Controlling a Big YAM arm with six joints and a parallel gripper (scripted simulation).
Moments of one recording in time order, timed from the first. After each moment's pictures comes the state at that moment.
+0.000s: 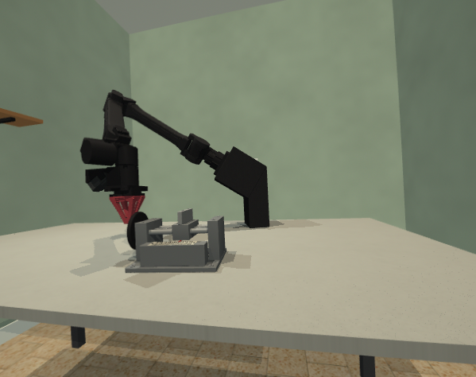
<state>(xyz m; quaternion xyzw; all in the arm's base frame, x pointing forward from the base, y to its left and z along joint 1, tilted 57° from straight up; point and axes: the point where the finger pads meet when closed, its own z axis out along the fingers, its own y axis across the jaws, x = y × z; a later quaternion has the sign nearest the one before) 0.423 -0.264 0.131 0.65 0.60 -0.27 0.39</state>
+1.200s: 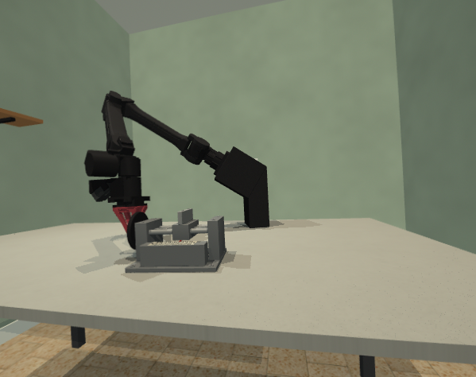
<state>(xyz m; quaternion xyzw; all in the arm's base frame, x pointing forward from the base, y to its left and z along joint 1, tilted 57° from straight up) 0.415 -0.288 0.114 0.64 0.60 -0.27 0.39</state>
